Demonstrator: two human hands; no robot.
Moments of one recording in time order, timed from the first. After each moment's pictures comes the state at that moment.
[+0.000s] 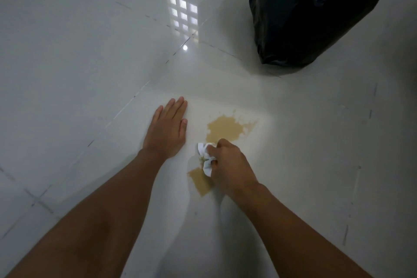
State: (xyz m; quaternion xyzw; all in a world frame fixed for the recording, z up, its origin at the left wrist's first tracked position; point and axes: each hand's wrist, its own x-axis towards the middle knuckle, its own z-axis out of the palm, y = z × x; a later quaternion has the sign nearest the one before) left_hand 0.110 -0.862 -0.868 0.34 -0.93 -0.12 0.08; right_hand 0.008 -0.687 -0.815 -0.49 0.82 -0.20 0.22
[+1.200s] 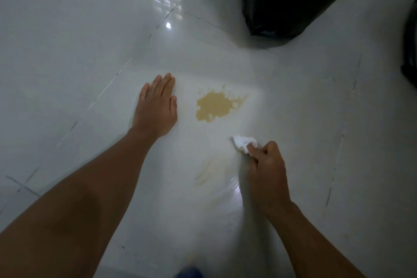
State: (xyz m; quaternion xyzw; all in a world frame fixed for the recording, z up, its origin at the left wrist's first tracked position) left_hand 0.111 -0.860 -0.875 0.35 -0.93 -0.09 0.09; right_hand 0.010 -0.586 -0.829 -0.28 0.93 -0.22 0.07
